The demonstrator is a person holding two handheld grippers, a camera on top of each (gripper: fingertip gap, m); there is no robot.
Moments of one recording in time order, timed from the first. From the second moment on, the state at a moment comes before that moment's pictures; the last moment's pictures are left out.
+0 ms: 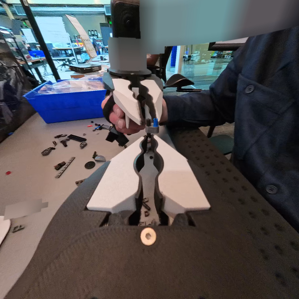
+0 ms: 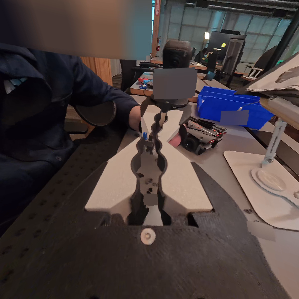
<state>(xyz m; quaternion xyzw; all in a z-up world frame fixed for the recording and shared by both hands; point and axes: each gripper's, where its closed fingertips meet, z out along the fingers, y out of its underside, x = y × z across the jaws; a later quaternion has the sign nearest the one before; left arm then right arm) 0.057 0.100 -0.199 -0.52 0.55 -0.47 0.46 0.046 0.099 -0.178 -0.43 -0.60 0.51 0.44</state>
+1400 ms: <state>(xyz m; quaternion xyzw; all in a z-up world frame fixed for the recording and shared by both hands) 0.056 0.098 -0.203 -0.53 0.51 -0.55 0.40 0.042 0.097 -0.182 -0.44 -0.59 0.54 0.41</state>
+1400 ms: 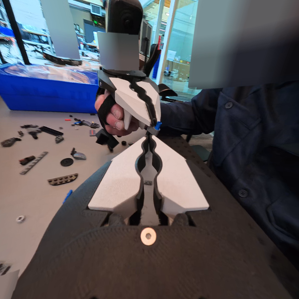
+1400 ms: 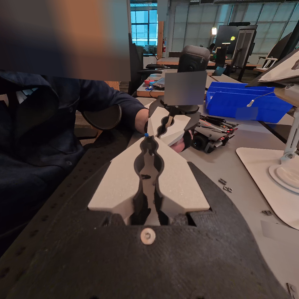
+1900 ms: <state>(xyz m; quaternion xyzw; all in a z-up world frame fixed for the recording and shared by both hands) 0.050 0.120 -0.198 -0.54 0.50 -0.48 0.48 0.046 0.114 -0.178 -0.47 -0.57 0.53 0.43</state>
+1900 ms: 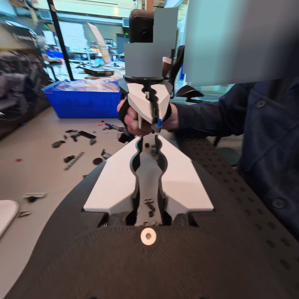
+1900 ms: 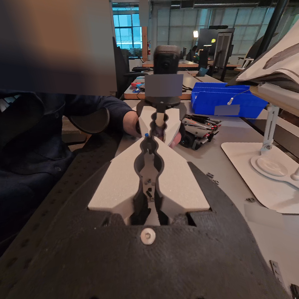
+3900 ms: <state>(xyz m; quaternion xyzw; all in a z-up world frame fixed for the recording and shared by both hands) -0.006 0.188 -0.179 -0.60 0.39 -0.33 0.62 0.100 0.206 -0.166 -0.58 -0.43 0.44 0.54</state>
